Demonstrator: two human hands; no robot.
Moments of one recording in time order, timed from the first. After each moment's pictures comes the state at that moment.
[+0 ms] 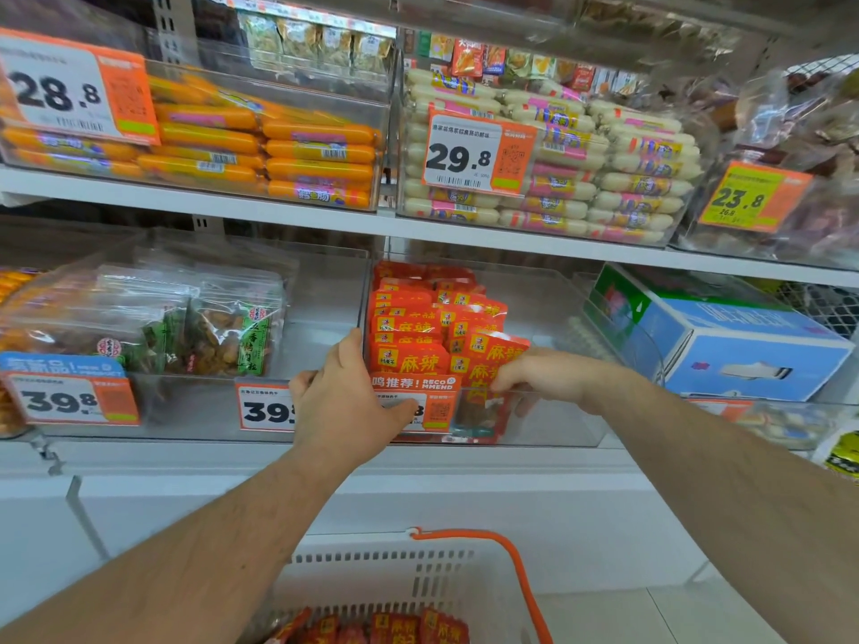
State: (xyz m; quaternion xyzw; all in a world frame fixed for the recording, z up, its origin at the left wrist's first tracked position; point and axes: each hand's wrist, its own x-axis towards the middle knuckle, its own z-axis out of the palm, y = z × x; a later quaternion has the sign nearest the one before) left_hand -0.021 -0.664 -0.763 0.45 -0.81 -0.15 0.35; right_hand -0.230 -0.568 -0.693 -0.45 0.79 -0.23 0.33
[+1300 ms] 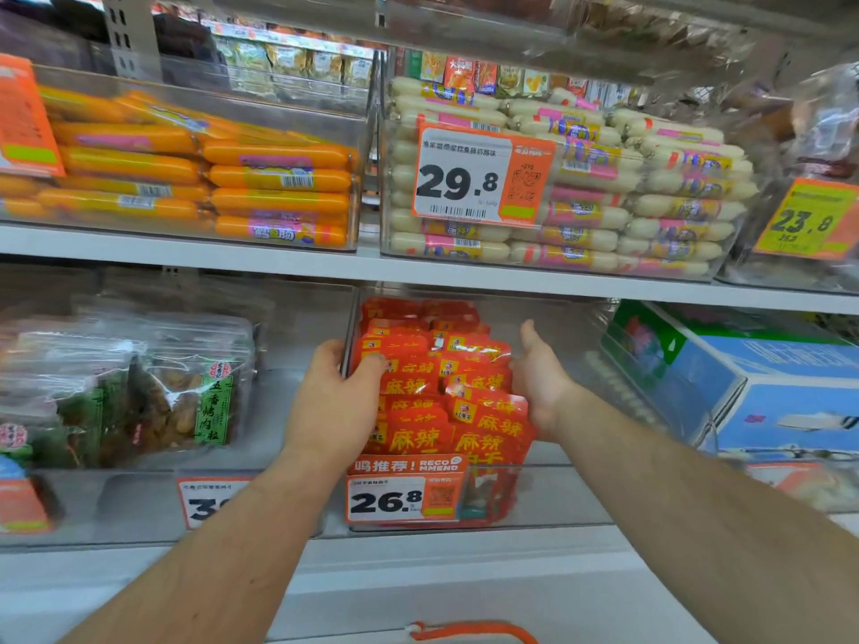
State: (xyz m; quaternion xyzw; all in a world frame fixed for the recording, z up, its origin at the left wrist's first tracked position) left_hand -0.067 -0.718 -0.725 0.42 -0.64 -0.48 0.42; right_hand -0.274 -0.654 -0.716 -0.17 0.68 -0.55 0.46
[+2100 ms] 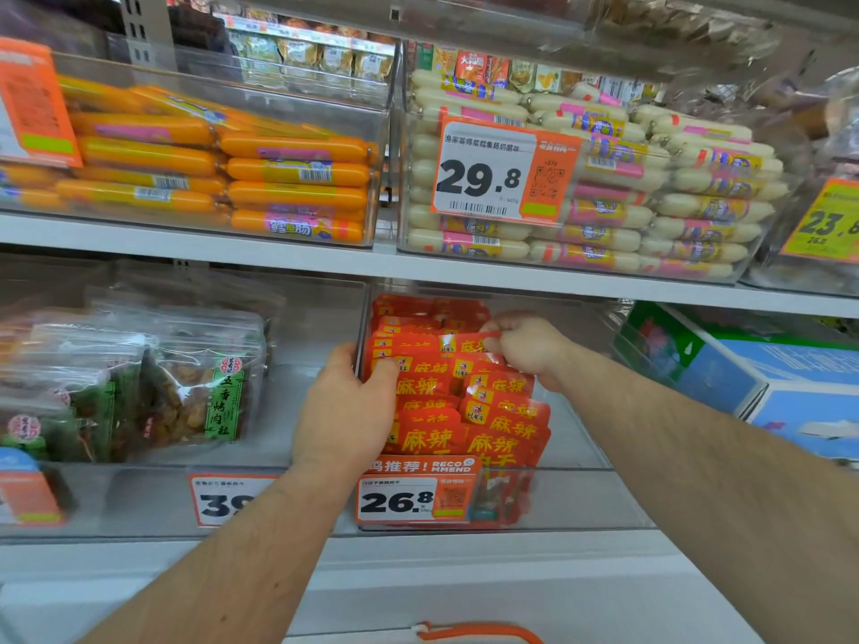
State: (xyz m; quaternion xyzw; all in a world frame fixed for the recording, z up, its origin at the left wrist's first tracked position) left_hand -0.061 -0.708 -0.719 0.46 -0.66 -0.43 0.41; right_hand -0.283 -0.688 -0.691 -0.42 0.81 -0.36 0.21
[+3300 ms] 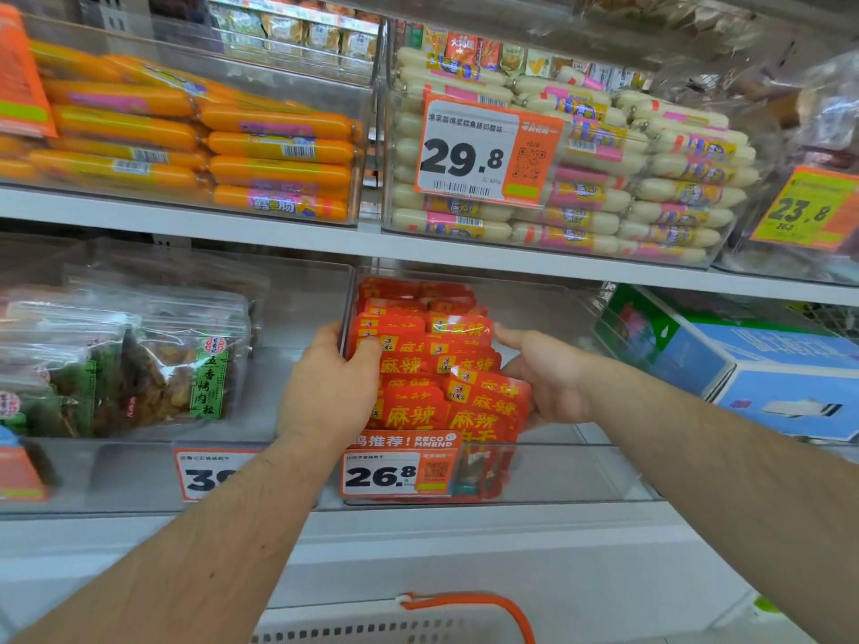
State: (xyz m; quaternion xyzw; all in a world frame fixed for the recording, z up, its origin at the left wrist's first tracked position) left_hand -0.061 -0.709 -0.722 0.46 -0.67 -0.42 0.40; right_hand -0.276 -0.637 -0.701 -0.25 0.76 -0.34 0.50
